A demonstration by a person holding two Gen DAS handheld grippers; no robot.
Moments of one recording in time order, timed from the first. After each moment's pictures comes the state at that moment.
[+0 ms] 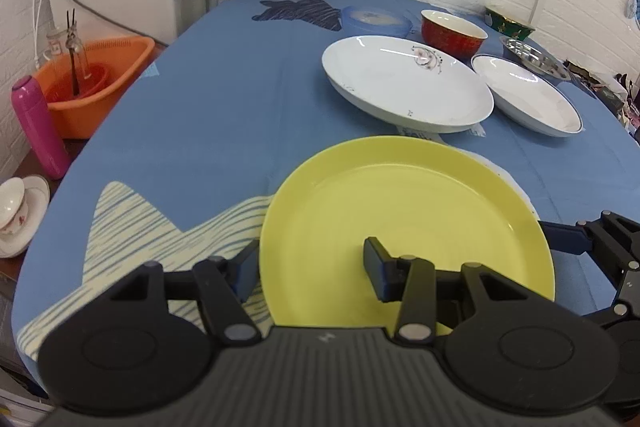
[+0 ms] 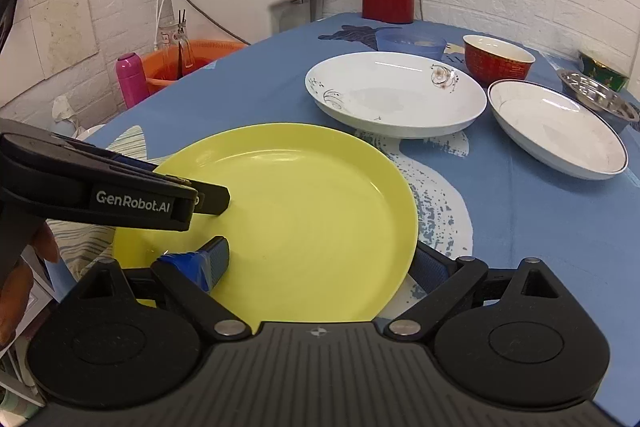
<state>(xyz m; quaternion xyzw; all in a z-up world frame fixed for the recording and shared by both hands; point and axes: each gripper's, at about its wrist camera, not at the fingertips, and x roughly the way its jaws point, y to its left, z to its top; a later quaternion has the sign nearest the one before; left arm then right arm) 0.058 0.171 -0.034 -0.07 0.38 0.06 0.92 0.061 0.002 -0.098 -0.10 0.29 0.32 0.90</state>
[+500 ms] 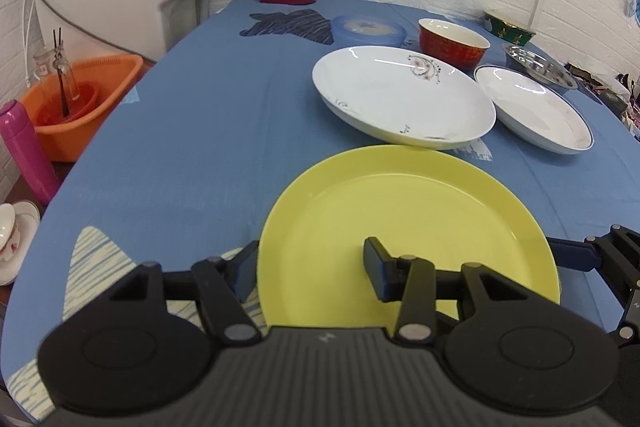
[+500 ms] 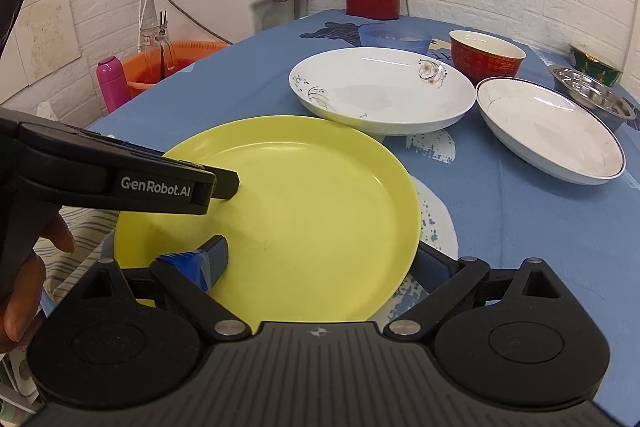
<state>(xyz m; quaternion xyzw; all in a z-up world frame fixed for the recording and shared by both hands) 0.088 0.169 -0.036 -0.06 0.37 0.06 0.92 0.070 0.004 -0.099 -0.09 0.29 0.30 0.90</state>
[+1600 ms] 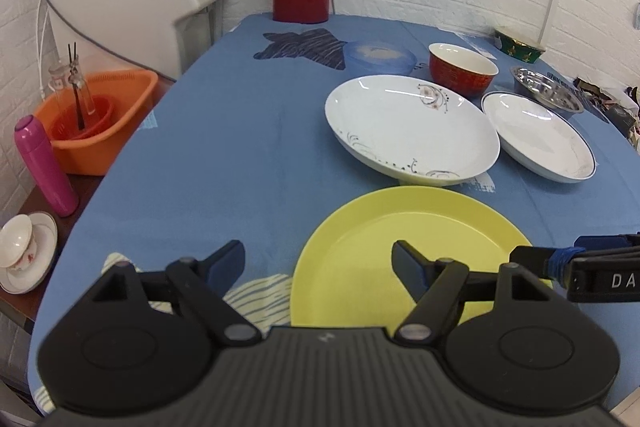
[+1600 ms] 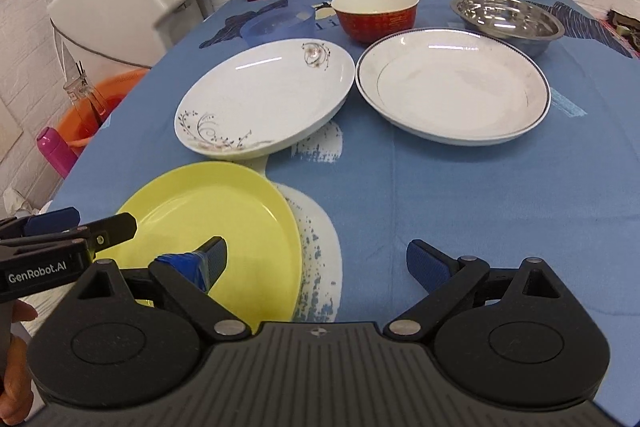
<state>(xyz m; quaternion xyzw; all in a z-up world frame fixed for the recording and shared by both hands) 0.092 0.173 -0.007 -0.06 0.36 0.08 0.93 0.126 -0.047 -0.067 0.02 0.38 0.22 0.90</state>
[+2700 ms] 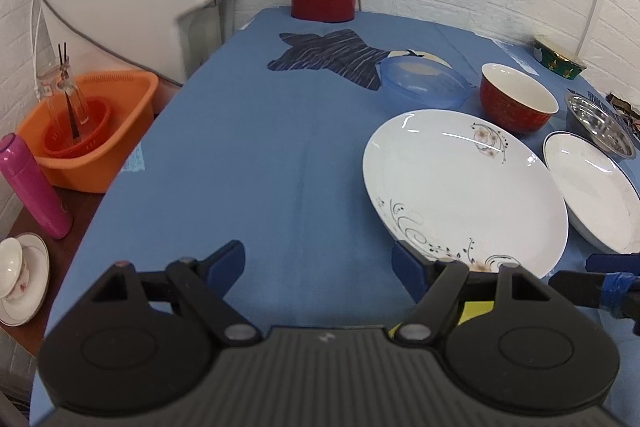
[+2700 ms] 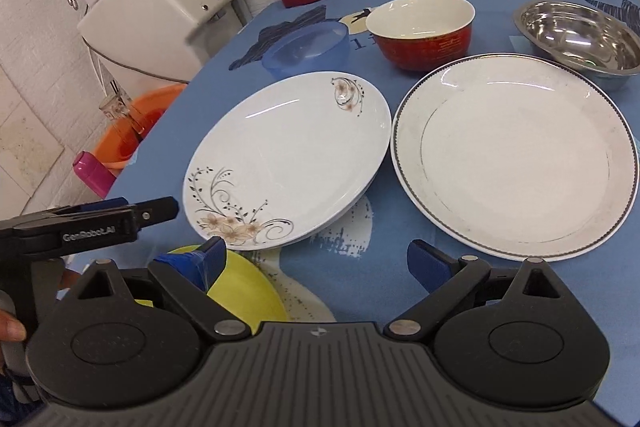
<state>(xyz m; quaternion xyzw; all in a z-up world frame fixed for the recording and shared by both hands) 0.179 0.209 -0.007 -0.07 0.38 0.10 0.92 0.207 -0.039 -0.062 0.05 0.40 0.30 0.87</state>
